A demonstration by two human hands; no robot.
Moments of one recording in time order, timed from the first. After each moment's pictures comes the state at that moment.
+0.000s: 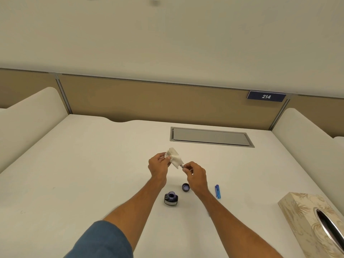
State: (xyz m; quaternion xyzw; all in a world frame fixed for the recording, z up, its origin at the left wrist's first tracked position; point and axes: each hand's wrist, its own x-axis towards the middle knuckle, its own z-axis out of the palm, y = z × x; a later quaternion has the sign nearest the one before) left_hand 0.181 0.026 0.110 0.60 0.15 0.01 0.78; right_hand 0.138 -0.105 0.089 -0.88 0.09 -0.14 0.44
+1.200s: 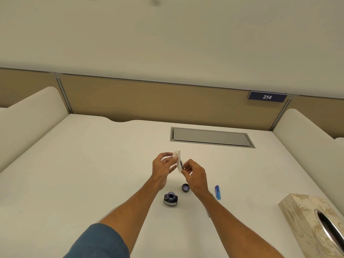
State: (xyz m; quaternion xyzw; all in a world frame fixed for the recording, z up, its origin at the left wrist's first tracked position) left_hand 0.171 0.028 0.114 0.54 0.05 -0.09 0.84; right_hand 0.136 -0.106 0.090 -0.89 0.03 -0.17 0.42
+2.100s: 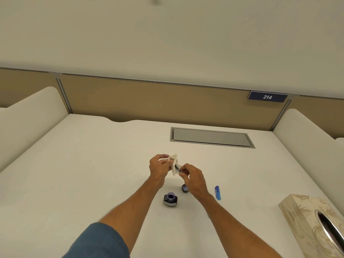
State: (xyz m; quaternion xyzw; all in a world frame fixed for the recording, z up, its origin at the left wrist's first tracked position) left_hand 0.182 0.031 0.107 0.63 0.09 -0.03 0.77; right_hand 0.139 -0.106 0.081 -0.92 0.02 -0.10 0.38
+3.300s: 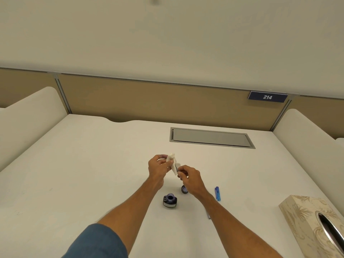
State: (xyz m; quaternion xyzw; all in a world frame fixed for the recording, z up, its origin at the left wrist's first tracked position) left_hand 0.181 0.030 0.110 0.59 0.11 -0.05 0.80; right_hand 0.143 -0.105 0.085 -0.89 0.01 -0.06 0.45
